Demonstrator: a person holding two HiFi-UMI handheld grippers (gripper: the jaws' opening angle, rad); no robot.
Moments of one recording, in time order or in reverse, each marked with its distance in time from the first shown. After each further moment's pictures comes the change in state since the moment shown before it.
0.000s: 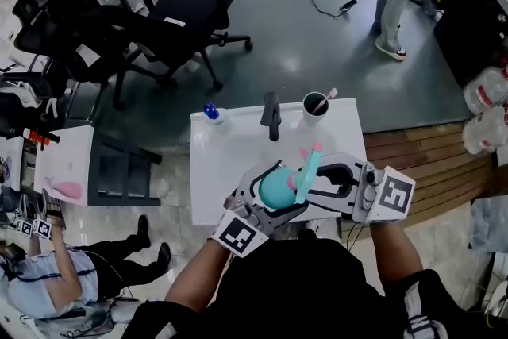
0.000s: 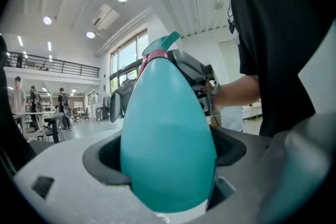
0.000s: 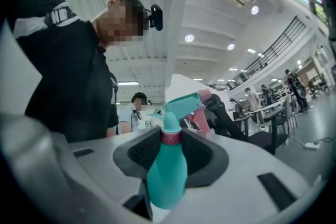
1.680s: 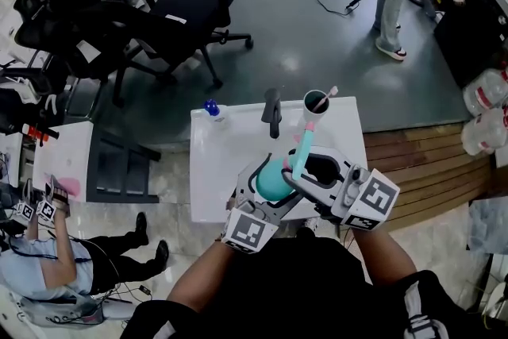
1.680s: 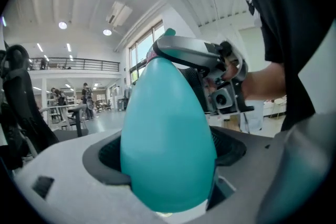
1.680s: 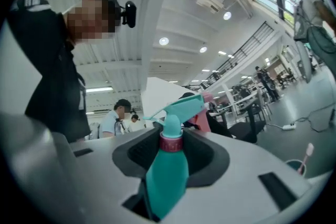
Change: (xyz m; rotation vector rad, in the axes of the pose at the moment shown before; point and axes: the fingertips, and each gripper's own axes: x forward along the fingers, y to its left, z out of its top) left arm -0.005 0.021 -0.036 -0.024 0.156 0.207; right arm 0.018 -0.035 -0.007 0.087 -0.067 -0.269
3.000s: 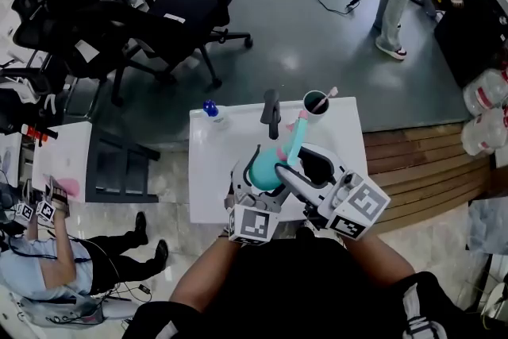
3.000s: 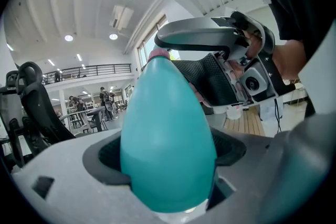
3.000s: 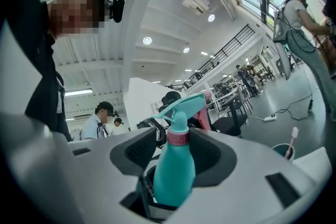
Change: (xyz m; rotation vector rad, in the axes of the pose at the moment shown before) left arm 0.009 0.034 -0.025 0.037 0.087 0.206; right arm 0.005 -0.020 -0.011 0.094 0.002 -0.201
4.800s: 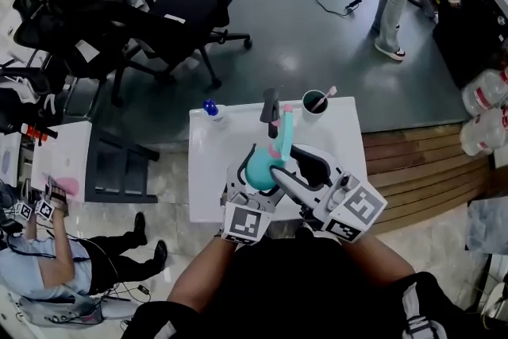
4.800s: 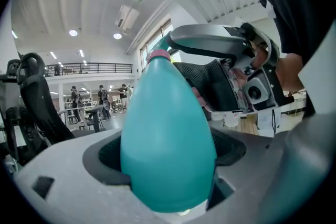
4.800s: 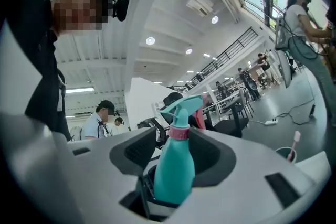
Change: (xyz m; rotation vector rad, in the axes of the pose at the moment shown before) left arm -0.010 0.010 0.018 -0.058 -0.058 -0.030; right arm 0.003 0.014 0.006 -0.034 -0.013 0.006
